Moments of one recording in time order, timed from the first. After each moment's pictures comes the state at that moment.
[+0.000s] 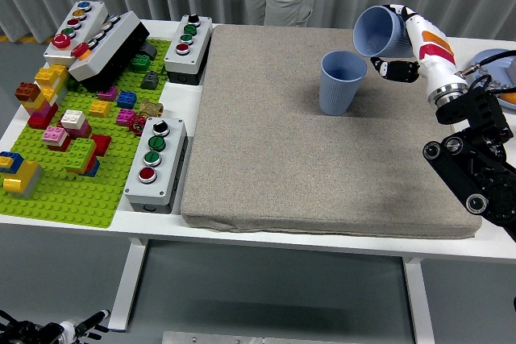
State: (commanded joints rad) left arm -0.21 0.09 -1.22 -0.18 1.46 -0.23 0.12; right arm 0.76 -0.12 0.92 0.89 -1.78 -0.43 -0.01
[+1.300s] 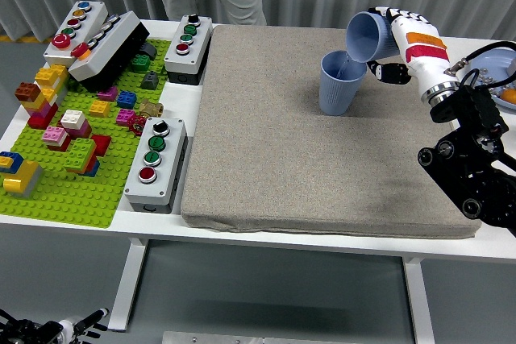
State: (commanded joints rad) left arm -0.21 0.09 -1.24 -0.18 1.47 -0.23 0.12; right arm 0.80 -0.15 0.82 0.89 -1.92 -0.45 -0.03
